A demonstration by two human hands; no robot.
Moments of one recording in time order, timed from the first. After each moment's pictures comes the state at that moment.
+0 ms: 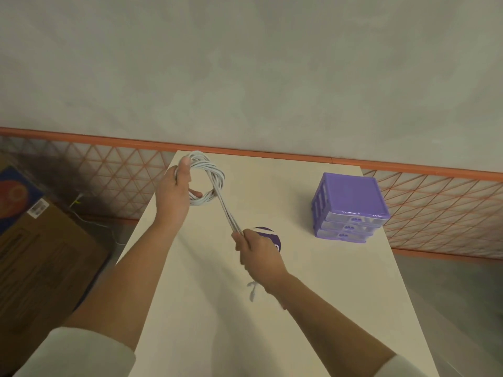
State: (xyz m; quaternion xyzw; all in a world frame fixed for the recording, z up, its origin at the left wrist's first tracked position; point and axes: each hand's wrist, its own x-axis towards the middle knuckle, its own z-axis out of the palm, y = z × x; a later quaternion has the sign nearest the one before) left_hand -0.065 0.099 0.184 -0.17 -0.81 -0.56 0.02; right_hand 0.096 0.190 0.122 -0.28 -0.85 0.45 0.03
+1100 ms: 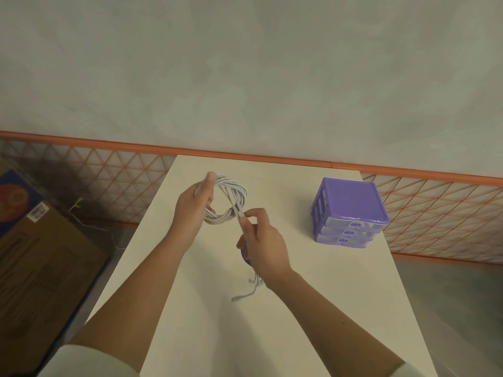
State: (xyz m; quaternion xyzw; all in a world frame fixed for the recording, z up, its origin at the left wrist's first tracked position) left_hand -0.043 0.113 0.176 -0.13 -0.77 -0.61 -0.13; right_hand 0.092 0.195 0.152 -0.27 -0.83 0.46 0.14
